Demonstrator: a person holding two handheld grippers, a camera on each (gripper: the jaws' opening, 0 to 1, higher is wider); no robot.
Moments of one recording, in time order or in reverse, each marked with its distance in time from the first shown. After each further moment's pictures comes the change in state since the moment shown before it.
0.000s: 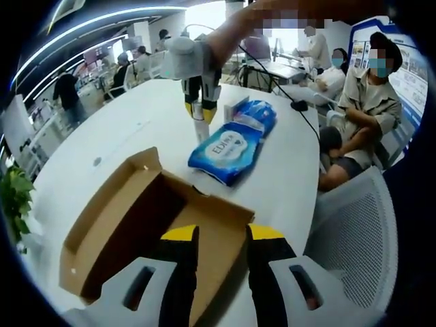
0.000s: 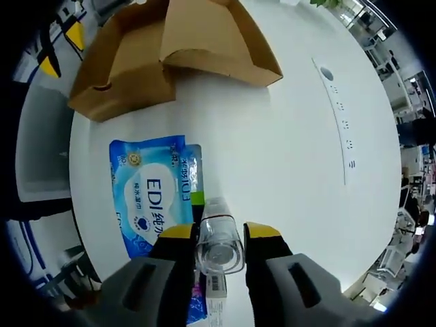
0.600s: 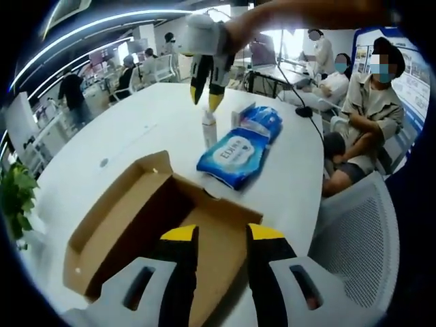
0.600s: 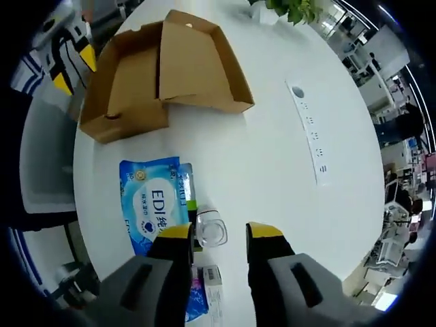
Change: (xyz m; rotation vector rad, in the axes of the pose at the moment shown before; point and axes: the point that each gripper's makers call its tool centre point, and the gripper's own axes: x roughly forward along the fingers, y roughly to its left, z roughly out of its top) left arm -0.010 0.014 0.003 -0.012 -0.032 0.029; right arm -0.062 -0.004 0.015 0.049 -0.117 -0.100
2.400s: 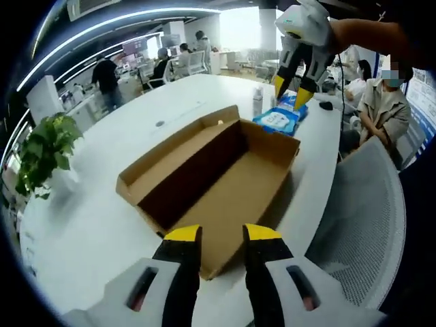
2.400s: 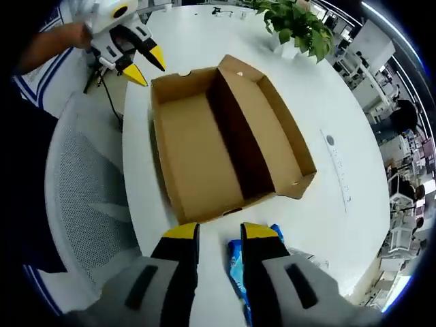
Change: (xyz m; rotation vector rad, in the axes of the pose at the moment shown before) left arm -0.119 0.083 -0.132 -0.116 0.016 0.165; right arm -0.015 0.175 0.137 0.100 -0.086 -0.007
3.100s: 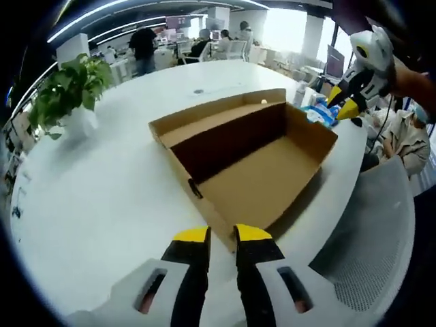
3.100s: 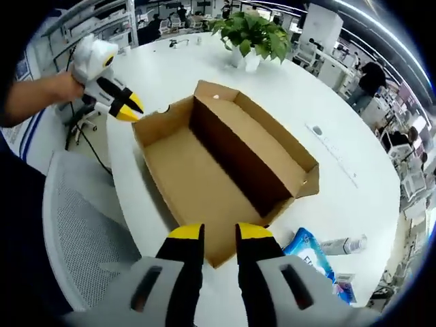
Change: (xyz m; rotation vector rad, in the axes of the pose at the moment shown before) left arm 0.011 0.034 -0.053 -0.265 0.044 0.063; right arm 0.018 0.018 0.024 0.348 -0.241 -0.100
